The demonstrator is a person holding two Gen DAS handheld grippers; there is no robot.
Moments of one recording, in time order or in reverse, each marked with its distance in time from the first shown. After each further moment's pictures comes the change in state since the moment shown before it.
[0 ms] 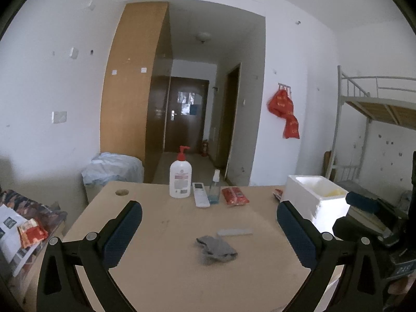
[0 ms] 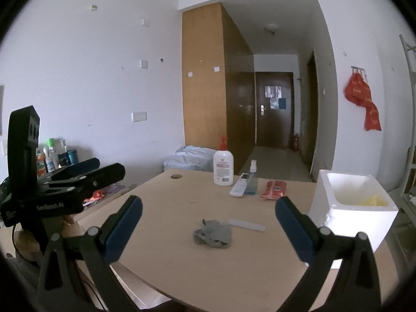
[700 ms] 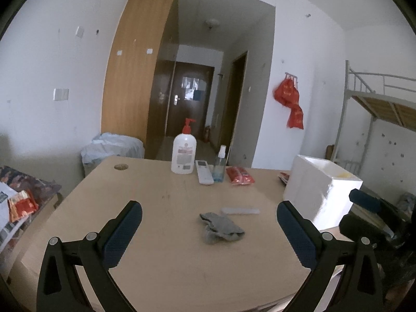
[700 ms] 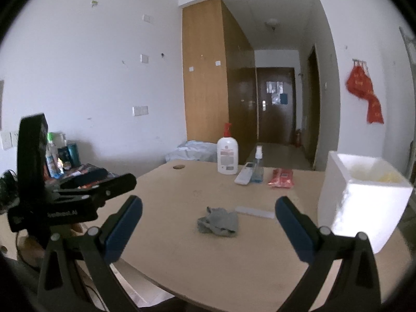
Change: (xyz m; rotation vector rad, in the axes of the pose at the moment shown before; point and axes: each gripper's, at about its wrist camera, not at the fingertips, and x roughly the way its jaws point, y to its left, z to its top) left arm 0.020 0.017 -0.049 -0.047 0.069 0.004; right arm 0.023 0.004 -0.036 0.028 0.011 0.022
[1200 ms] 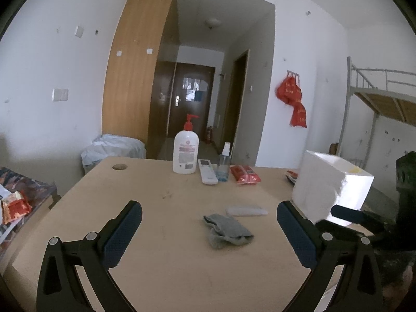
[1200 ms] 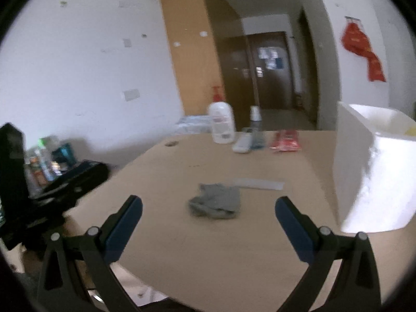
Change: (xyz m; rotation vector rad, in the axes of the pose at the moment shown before) left arm 0.031 0.005 -0.013 0.008 -0.008 0.013; right arm 0.061 -0.033 -0.020 0.132 0.166 -0.019
